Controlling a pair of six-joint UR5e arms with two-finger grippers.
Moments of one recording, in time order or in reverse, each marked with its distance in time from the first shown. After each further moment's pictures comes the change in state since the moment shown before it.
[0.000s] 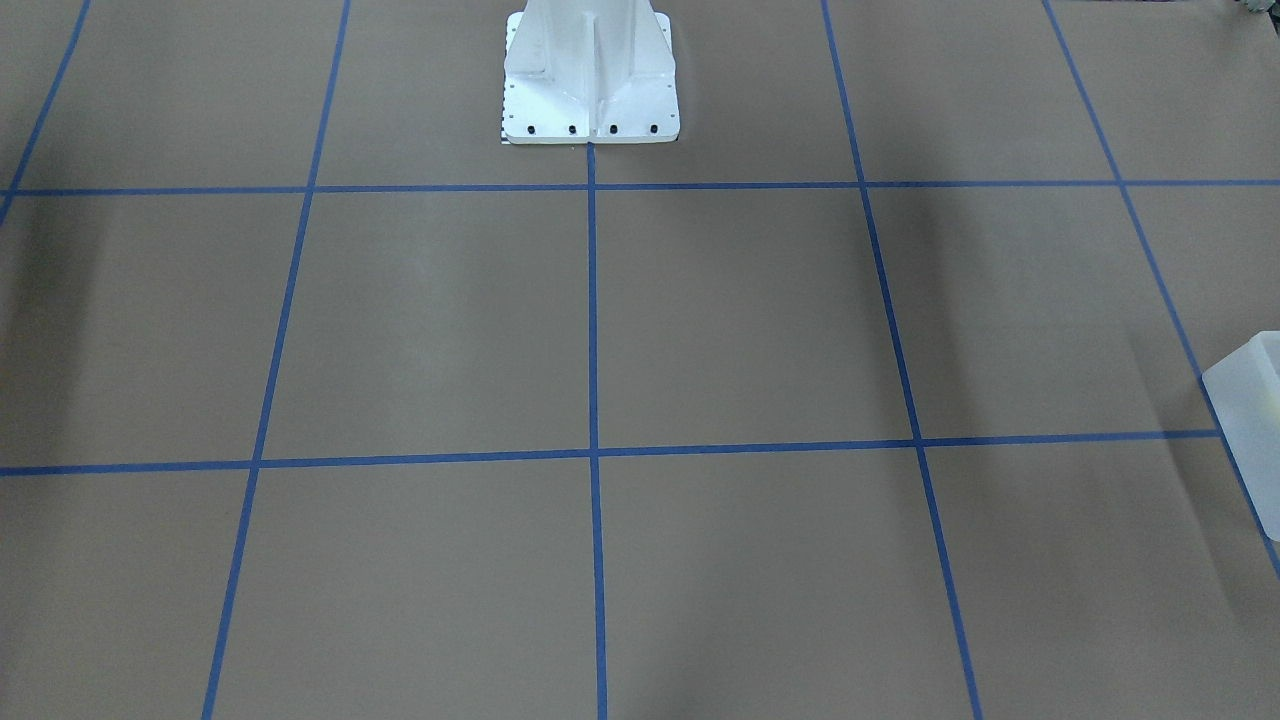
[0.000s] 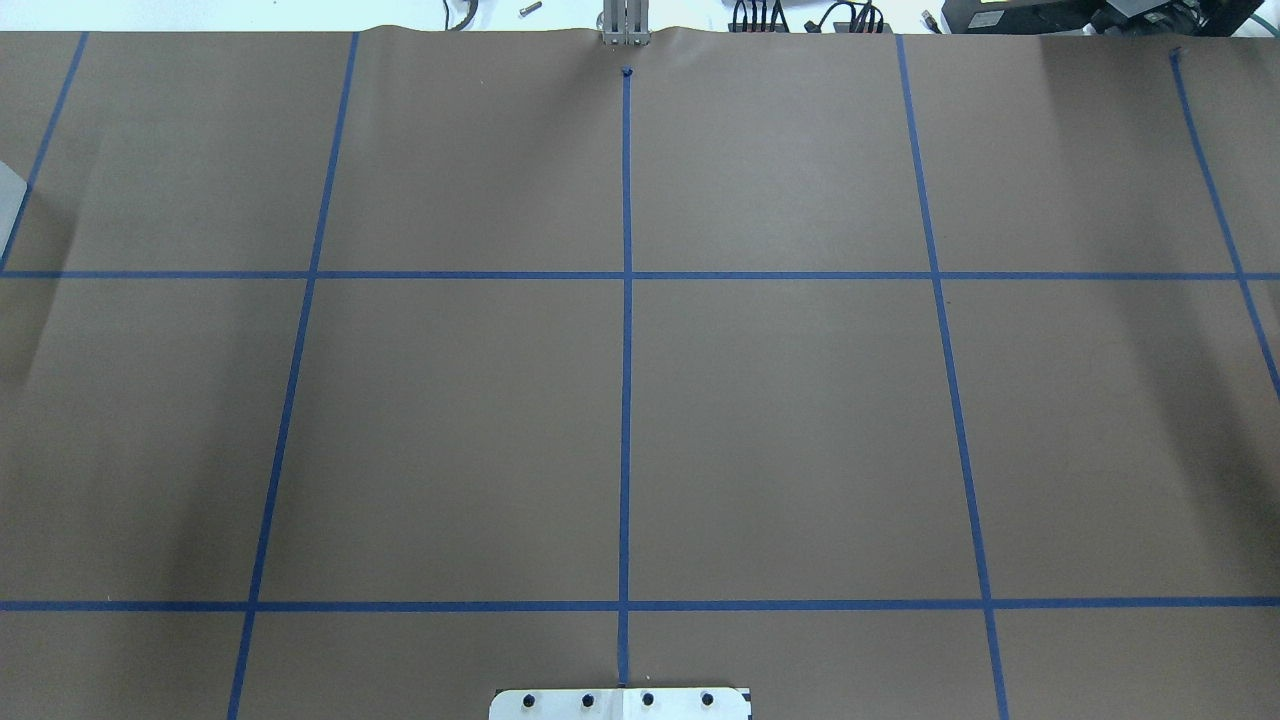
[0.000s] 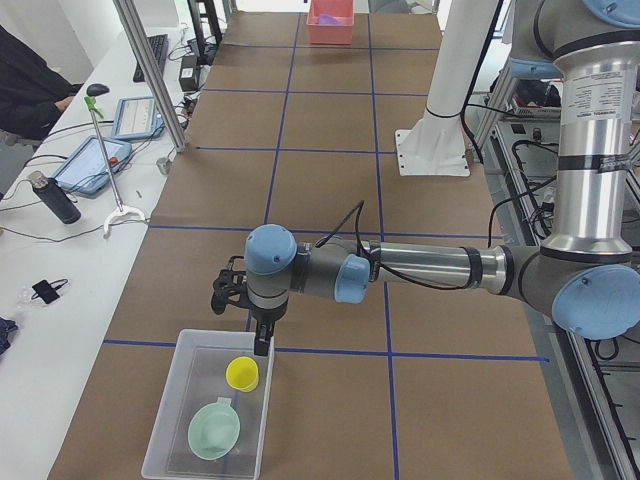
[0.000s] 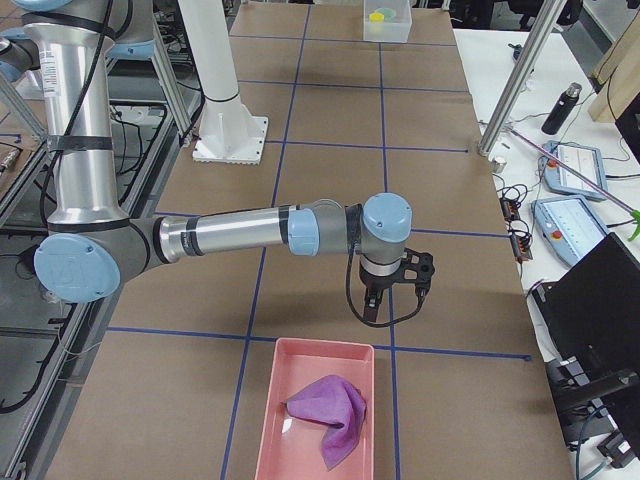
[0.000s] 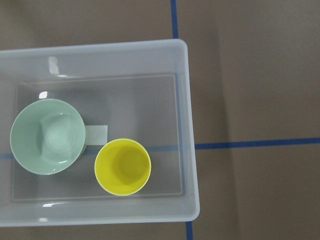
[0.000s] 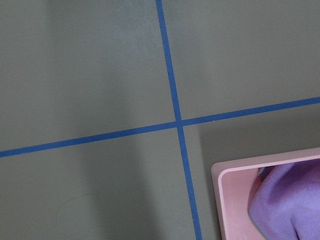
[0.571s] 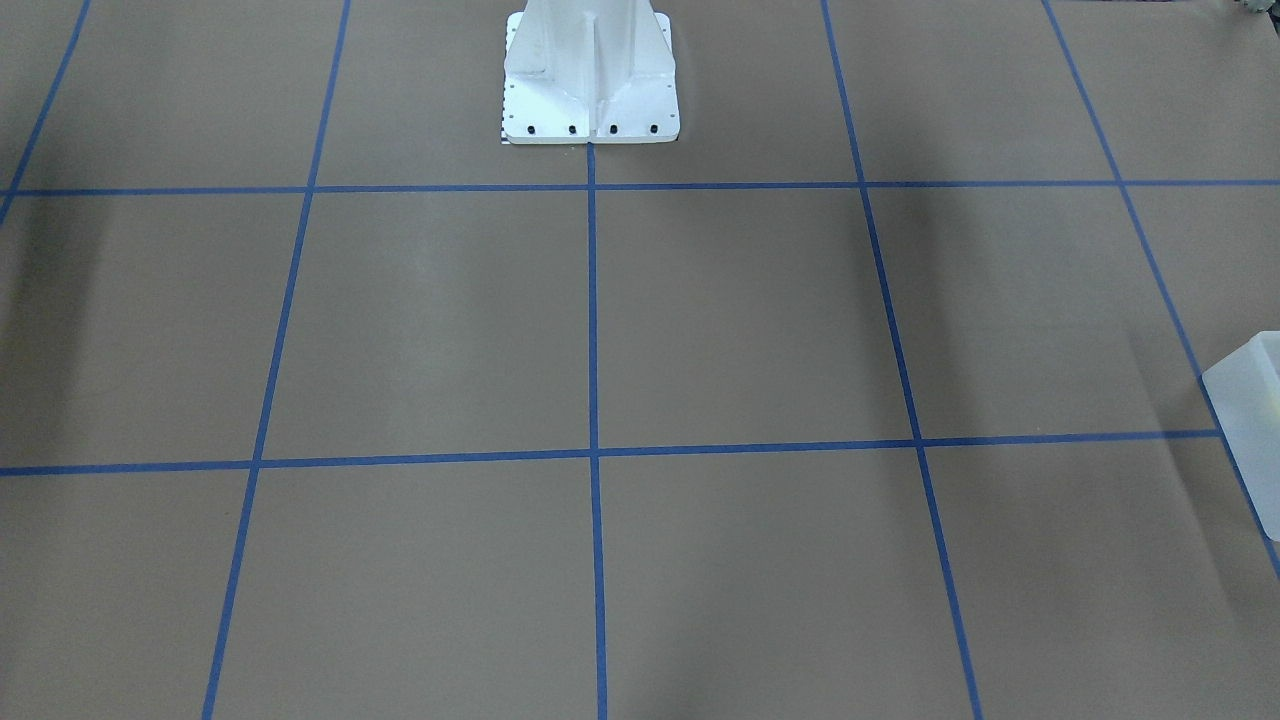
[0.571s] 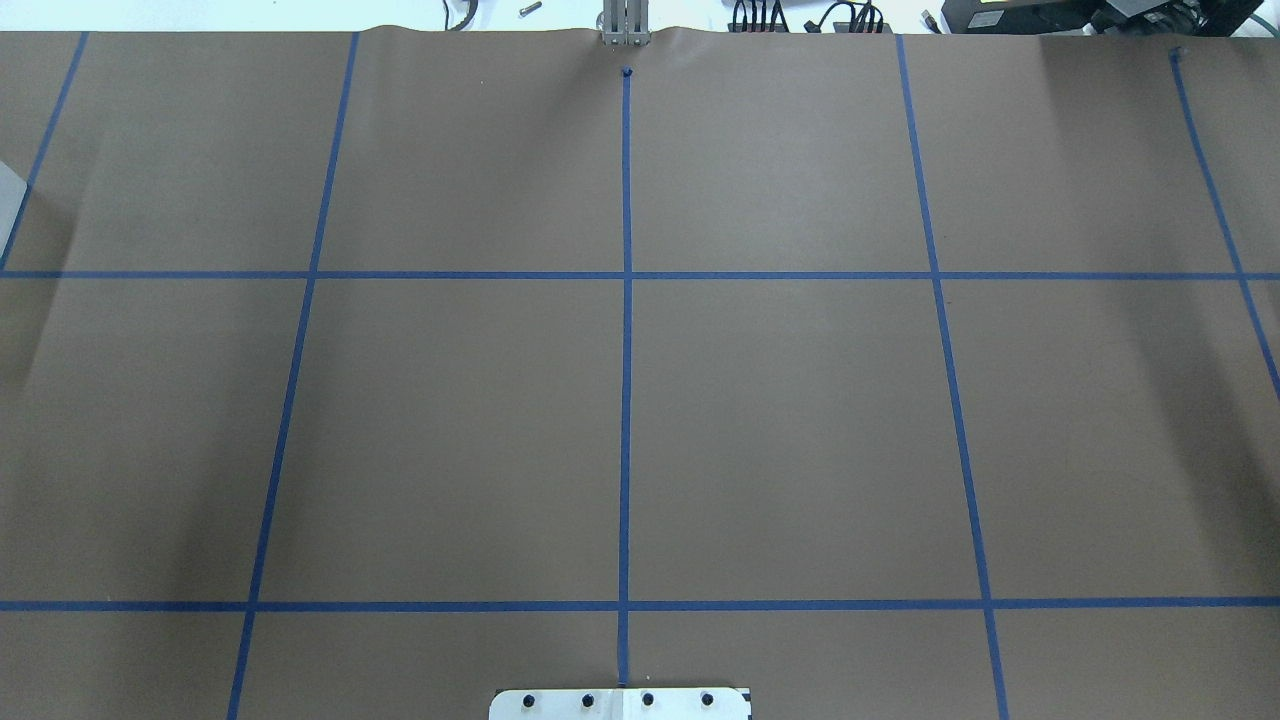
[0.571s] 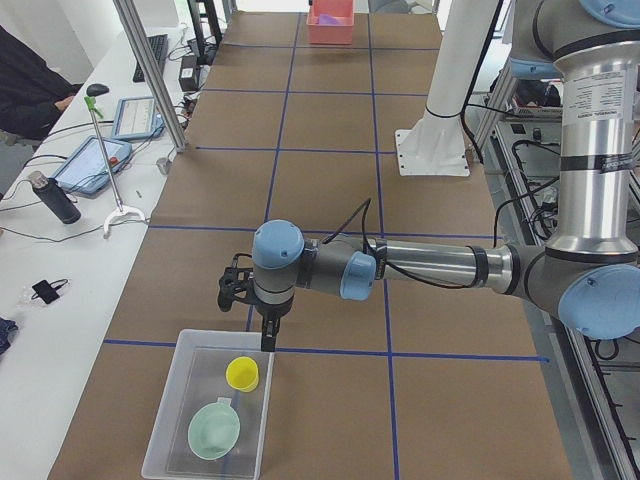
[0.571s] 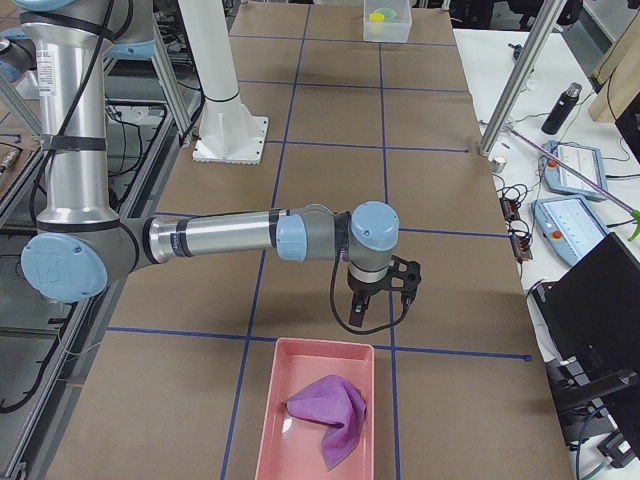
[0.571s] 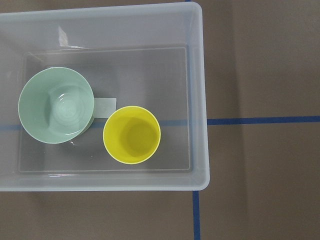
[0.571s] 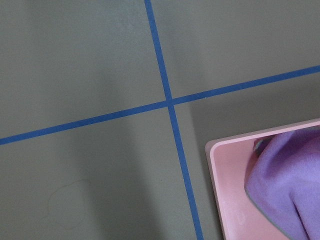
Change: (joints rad) left arm 0.019 0.003 -0.026 -0.006 0.005 -0.080; right arm -0.004 -0.057 0.013 0.004 -0.002 0.009
